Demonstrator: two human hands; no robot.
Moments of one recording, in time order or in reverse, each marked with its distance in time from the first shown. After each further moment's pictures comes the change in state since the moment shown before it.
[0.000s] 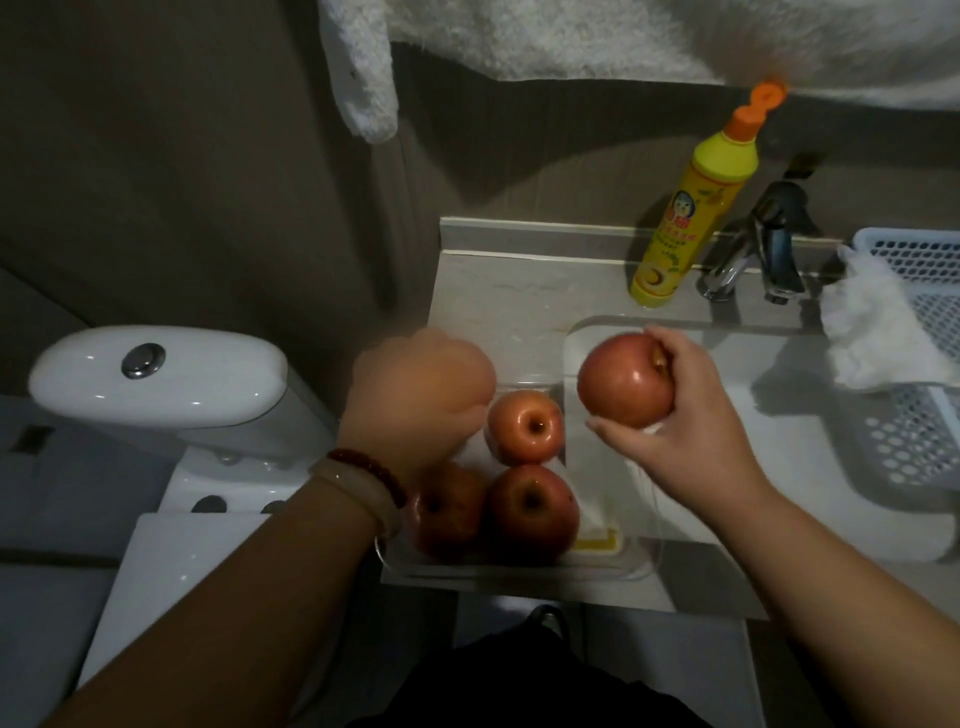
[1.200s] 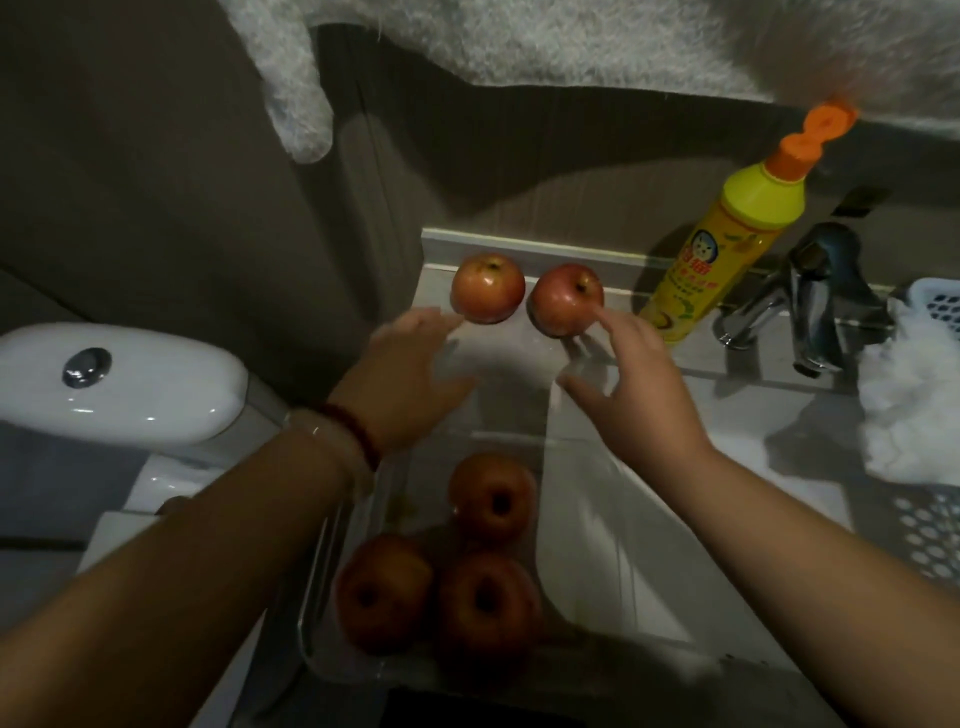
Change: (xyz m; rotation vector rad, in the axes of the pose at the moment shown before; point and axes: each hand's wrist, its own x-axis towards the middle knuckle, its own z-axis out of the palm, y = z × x) left_hand 0.108 0.011 0.029 -0.014 -0.079 0.101; right_hand 0.122 0.035 0.030 -0.128 -0.114 -0.048
